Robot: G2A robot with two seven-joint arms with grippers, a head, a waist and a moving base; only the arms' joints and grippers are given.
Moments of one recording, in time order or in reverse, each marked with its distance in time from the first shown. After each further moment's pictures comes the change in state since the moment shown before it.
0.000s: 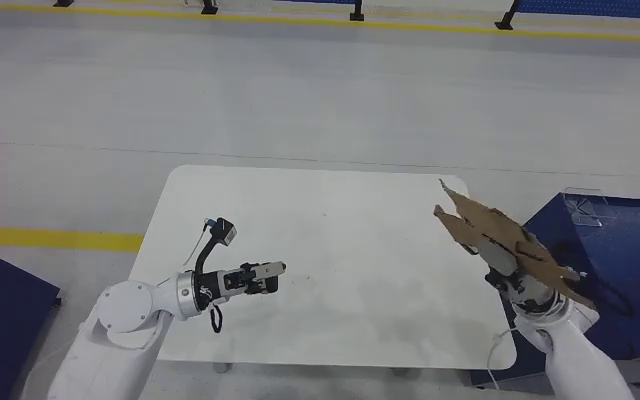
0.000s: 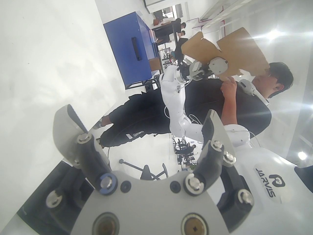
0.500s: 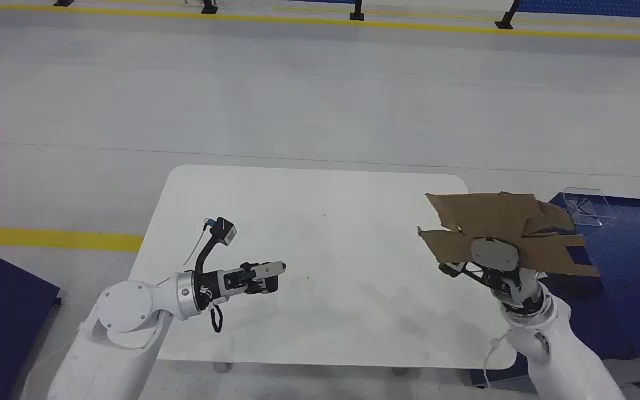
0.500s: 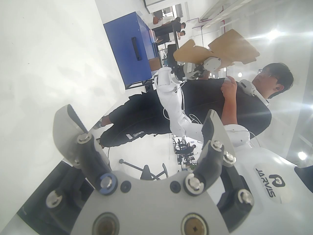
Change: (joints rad) left arm 0.000 0.000 0.000 0.000 0.000 0.000 0.000; right arm -0.020 0.015 -0.131 0.032 0.497 0.456 -0.226
